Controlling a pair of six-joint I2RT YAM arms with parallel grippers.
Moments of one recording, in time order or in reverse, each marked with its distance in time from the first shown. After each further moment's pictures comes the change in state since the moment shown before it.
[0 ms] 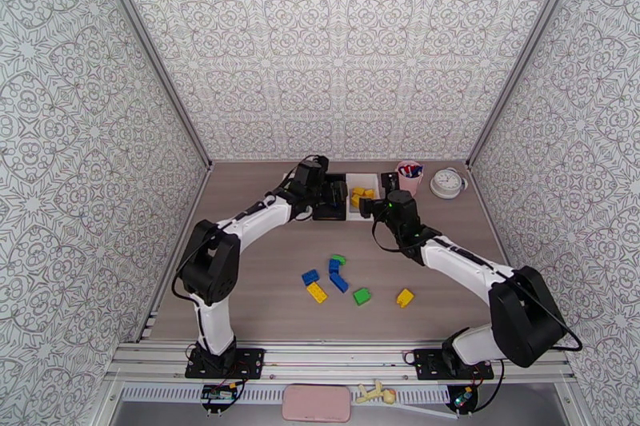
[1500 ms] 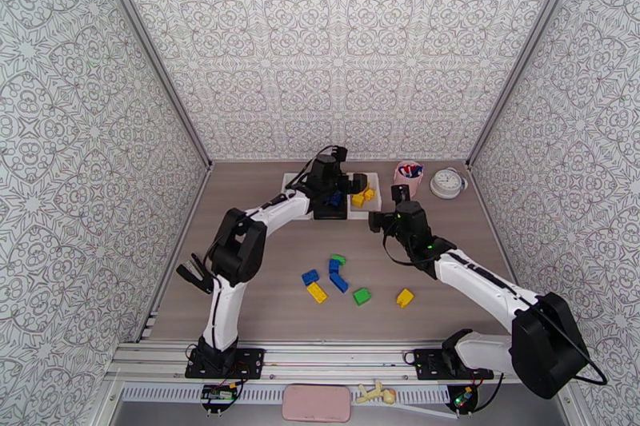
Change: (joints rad) left arm -0.030 0.120 0.099 0.191 0.019 0.150; right arm -0.007 -0.153 -0.088 -0.202 -0.012 0.079
